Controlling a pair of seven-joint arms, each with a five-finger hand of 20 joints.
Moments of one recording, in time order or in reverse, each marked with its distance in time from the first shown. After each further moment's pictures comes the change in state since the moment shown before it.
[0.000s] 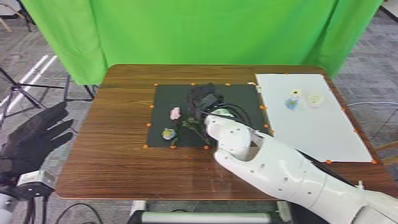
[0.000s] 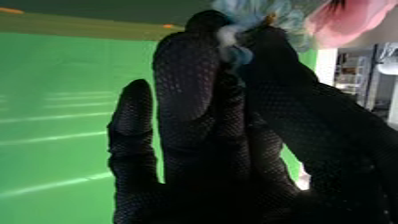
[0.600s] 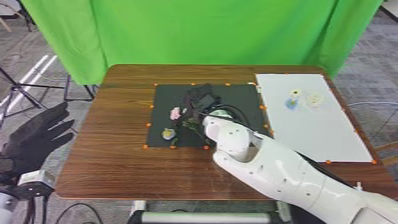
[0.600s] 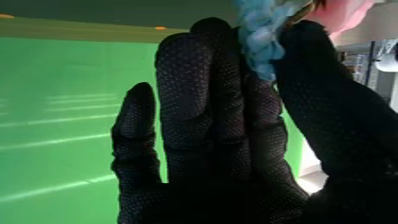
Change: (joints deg) left arm -0.1 0.4 0.0 0.2 0.0 0.0 -0.5; right arm -0.8 -0.3 0.3 -0.7 0.0 0.1 -1.3
